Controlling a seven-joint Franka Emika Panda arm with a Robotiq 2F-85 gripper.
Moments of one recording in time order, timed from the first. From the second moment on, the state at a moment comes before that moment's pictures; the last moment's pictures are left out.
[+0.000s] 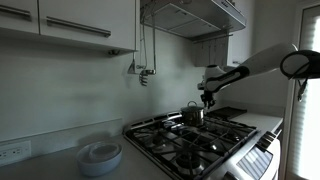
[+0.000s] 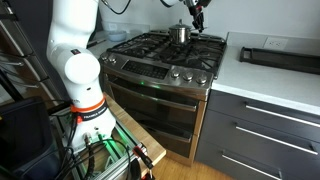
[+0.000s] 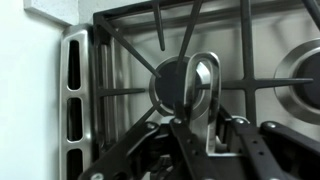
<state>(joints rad) 0.05 0.42 0.00 -1.50 -0.36 2.28 -1.57</state>
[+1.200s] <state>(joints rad) 0.01 0.37 -0.04 -1.61 -0.43 2.34 -1.43</state>
